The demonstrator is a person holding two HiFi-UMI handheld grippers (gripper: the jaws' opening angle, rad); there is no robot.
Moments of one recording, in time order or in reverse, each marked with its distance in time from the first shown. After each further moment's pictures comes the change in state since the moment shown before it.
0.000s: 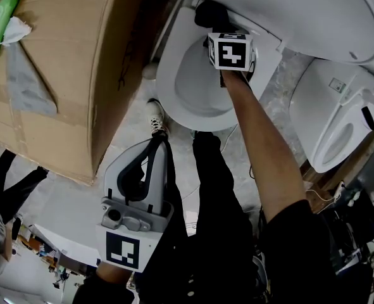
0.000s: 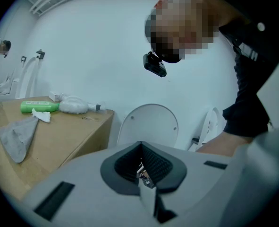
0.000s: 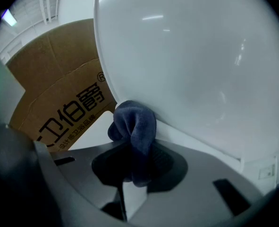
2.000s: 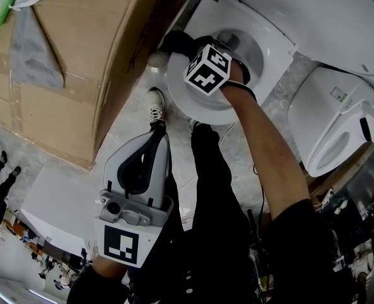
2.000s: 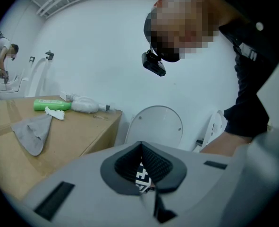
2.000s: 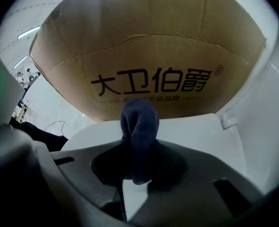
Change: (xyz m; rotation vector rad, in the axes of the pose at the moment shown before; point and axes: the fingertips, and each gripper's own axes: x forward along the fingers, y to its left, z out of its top) left arm -0.033 0.022 -0.009 -0.041 -0.016 0.063; right arm -0.010 0.165 -0.082 -0.840 0.178 0.424
